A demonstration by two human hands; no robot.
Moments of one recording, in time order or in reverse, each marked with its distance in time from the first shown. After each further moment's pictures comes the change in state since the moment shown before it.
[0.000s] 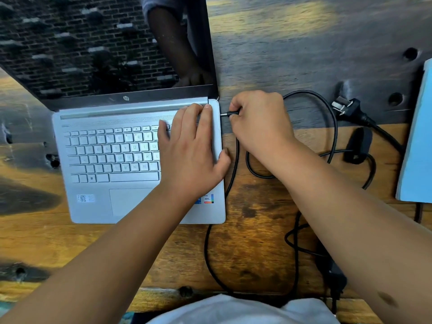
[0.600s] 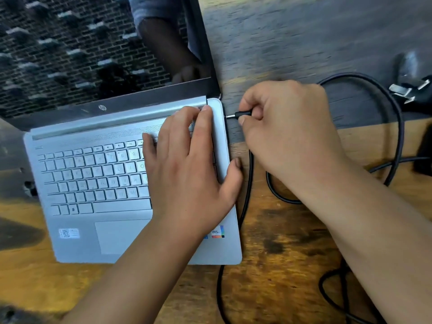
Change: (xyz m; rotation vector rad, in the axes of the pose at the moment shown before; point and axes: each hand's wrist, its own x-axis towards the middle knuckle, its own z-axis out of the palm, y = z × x) left_hand 0.001 -0.002 0.009 -0.052 0.063 -0.031; right_hand -0.004 0.008 0.003 0.122 0.054 -0.029
